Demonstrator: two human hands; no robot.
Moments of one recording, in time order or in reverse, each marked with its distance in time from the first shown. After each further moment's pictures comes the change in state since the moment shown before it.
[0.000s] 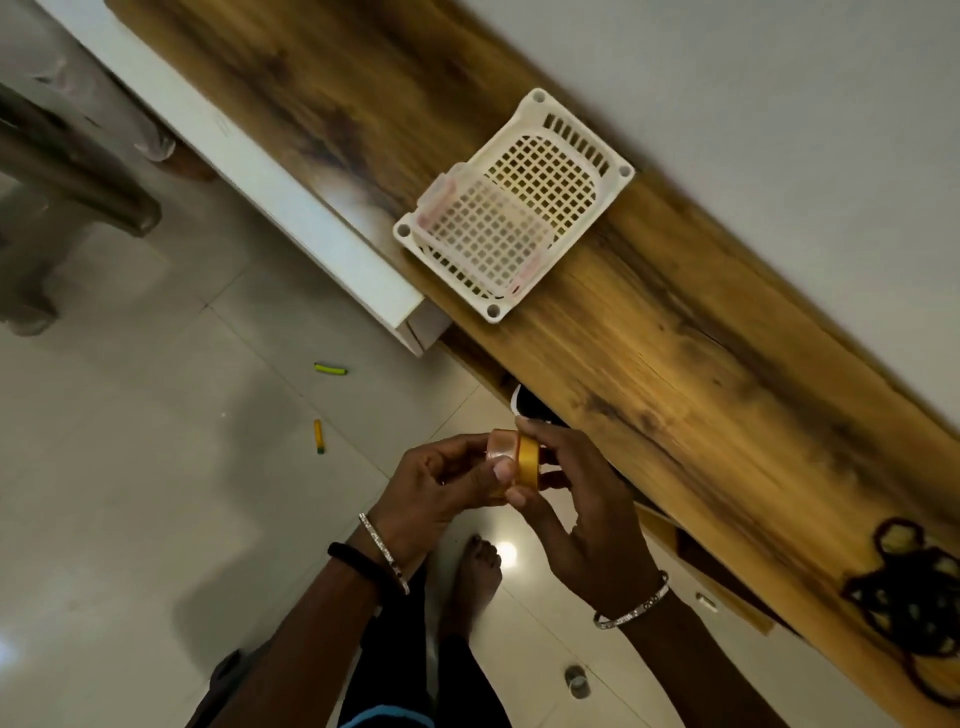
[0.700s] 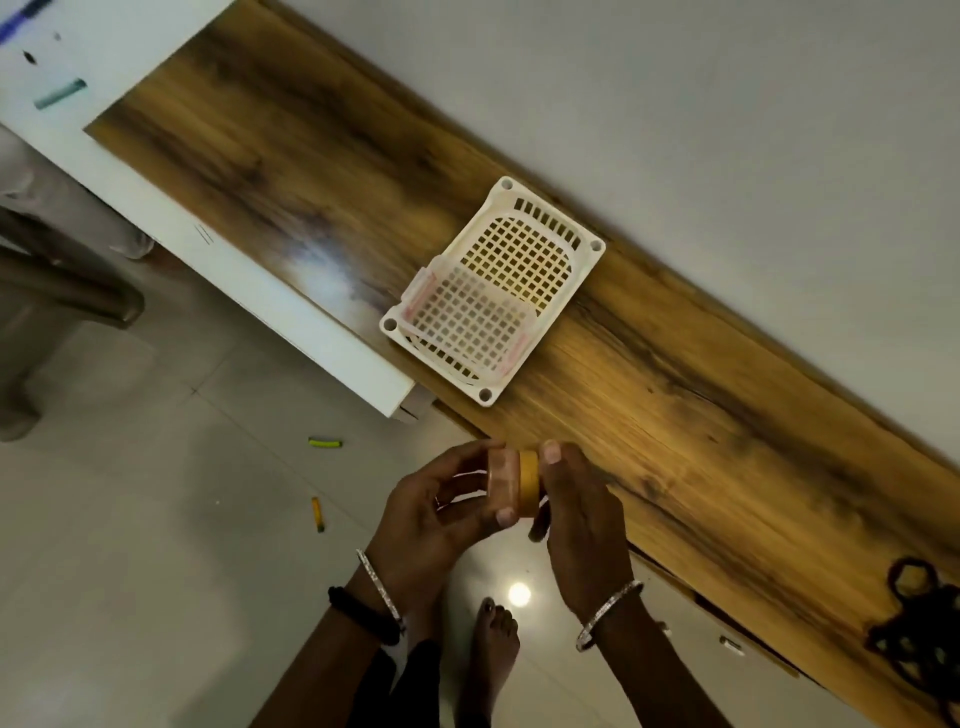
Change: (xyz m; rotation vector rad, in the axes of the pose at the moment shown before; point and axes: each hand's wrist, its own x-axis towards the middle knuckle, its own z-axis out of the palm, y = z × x) left_hand 0.046 0.057 -0.018 0.199 -0.012 0.175; right_hand 0.086 -0.044 0.003 0.242 0.302 0.488
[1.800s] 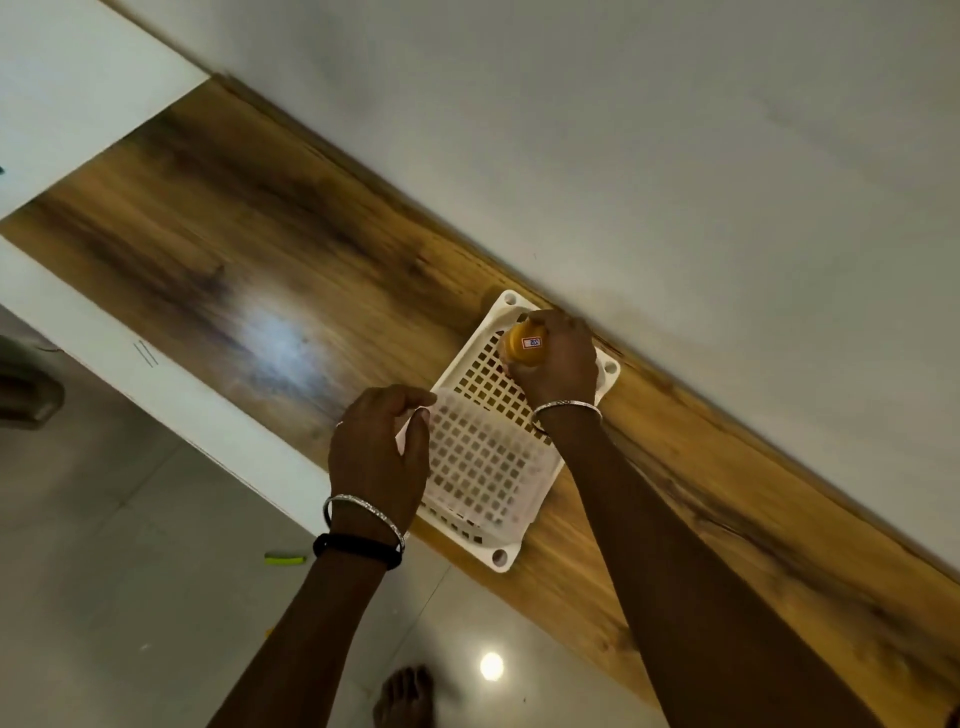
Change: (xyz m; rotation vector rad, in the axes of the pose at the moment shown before) left_hand 0.201 0.040 -0.079 0.682 0.509 0.478; right_hand 0.310 -0.039 0.061 -0.604 0.247 -0.221
